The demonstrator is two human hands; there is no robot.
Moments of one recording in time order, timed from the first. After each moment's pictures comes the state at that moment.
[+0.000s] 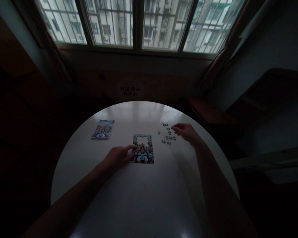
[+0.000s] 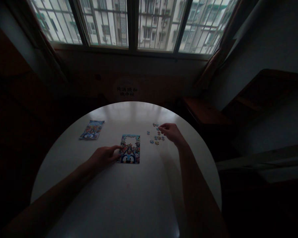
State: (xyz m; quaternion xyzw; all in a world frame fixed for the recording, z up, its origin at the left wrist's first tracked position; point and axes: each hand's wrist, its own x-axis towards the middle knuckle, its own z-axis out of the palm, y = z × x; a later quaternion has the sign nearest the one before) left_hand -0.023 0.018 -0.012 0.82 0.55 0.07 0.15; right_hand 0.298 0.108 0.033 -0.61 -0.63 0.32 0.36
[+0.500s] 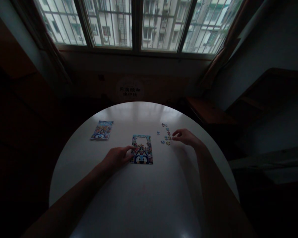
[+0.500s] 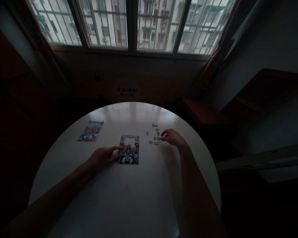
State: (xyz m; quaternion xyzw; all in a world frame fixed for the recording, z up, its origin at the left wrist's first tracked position) left_hand -0.024 0.018 -0.014 0.81 0.56 0.08 0.15; right_hand 0.321 0.116 0.009 -0.67 -0.66 0.29 0.16
